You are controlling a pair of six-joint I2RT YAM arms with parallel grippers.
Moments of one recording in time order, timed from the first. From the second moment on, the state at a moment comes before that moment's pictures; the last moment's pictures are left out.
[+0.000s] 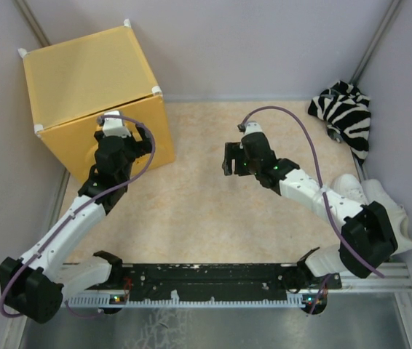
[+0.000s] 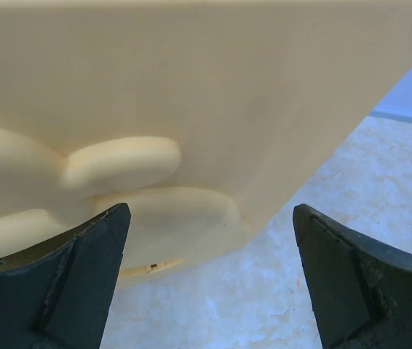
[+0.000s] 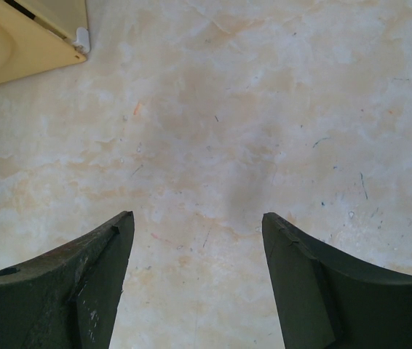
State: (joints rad) left arm -0.42 1.04 0.84 0.07 -0.47 -0.24; right arm 0.62 1.37 1.00 -0.25 0.12 0.40
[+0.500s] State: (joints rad) left arm -0.41 1.09 0.87 0.07 -0.44 -0.24; right arm 0.62 1.38 1.00 -0.27 0.15 0.39
